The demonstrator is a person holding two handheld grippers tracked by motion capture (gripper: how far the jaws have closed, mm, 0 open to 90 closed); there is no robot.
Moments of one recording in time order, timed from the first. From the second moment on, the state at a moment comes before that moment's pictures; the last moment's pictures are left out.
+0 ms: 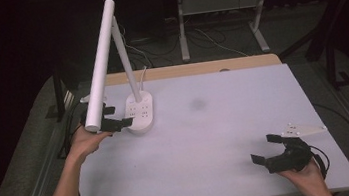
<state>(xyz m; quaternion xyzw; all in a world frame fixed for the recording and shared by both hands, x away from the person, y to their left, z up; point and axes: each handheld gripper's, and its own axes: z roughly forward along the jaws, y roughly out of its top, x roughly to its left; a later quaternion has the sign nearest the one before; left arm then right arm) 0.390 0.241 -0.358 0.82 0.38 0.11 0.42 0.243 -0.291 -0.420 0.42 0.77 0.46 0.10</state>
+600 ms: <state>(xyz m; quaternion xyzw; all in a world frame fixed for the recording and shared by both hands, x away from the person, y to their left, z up) 0.424 0.241 -0.355 0.82 0.40 0.12 0.40 0.243 -0.291 -0.420 0.42 0.77 0.46 0.10</state>
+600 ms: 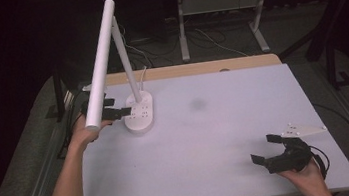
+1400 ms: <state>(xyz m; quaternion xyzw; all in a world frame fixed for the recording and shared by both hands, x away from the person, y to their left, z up) 0.473 0.254 -0.353 0.78 0.47 0.11 0.41 0.242 -0.291 -0.420 0.42 0.77 0.46 0.10</state>
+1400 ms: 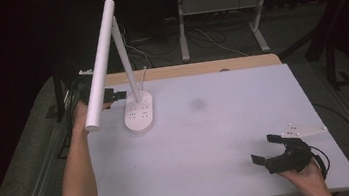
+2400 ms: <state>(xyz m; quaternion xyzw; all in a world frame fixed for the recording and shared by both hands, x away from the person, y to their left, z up) 0.491 0.255 -0.389 0.72 0.53 0.07 0.45 0.240 -0.293 -0.420 0.42 0.77 0.47 0.11</state>
